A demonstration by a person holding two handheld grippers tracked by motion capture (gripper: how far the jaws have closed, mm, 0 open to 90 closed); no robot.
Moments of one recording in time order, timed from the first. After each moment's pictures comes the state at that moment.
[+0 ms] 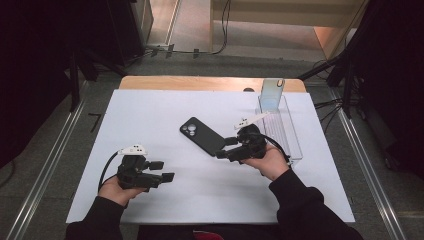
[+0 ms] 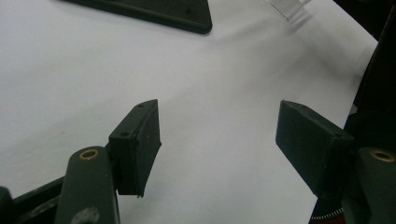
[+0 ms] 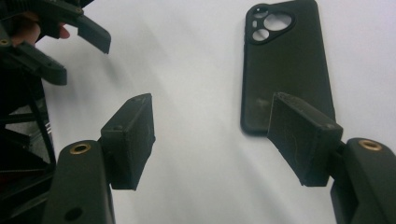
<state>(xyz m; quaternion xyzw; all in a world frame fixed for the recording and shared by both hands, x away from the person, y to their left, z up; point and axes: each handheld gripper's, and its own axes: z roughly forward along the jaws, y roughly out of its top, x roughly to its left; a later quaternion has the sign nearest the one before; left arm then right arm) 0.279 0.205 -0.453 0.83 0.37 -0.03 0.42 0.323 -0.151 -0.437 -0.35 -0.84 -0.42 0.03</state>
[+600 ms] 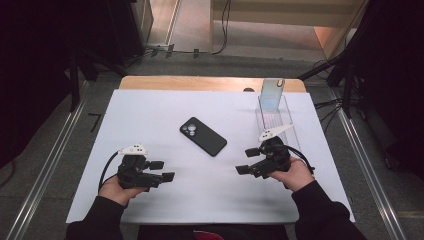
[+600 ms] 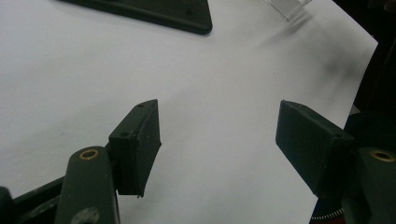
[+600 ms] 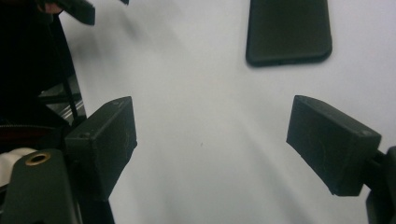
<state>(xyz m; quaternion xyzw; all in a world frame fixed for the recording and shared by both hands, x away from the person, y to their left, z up) 0.279 0.204 -0.453 0.83 0.37 -0.03 0.41 0.286 -0.205 -0.444 -0.34 -0.84 -0.41 0.06</state>
